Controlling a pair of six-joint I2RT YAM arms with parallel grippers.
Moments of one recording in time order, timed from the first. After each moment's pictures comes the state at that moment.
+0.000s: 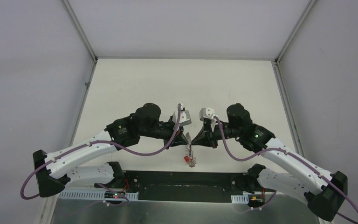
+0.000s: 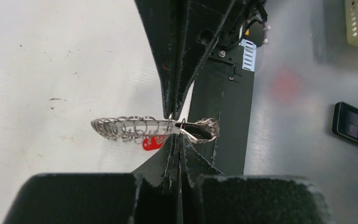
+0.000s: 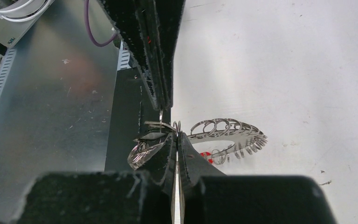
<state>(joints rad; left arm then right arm) -1.04 1.01 0.97 -0.41 0.47 -0.01 0.80 0.90 0.74 -0.27 -0.80 -0.11</state>
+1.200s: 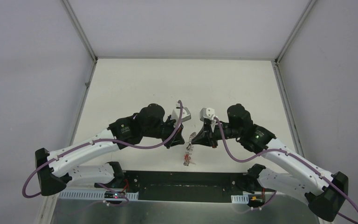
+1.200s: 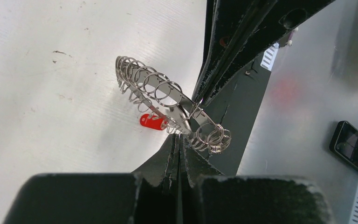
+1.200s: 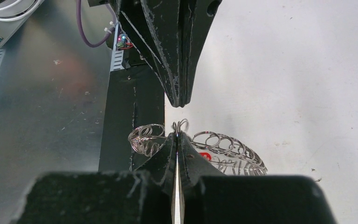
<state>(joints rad) -1.04 1.04 0.98 -0.50 0.34 -0.14 0.81 0.89 0.74 -0.27 -0.77 -0.12</state>
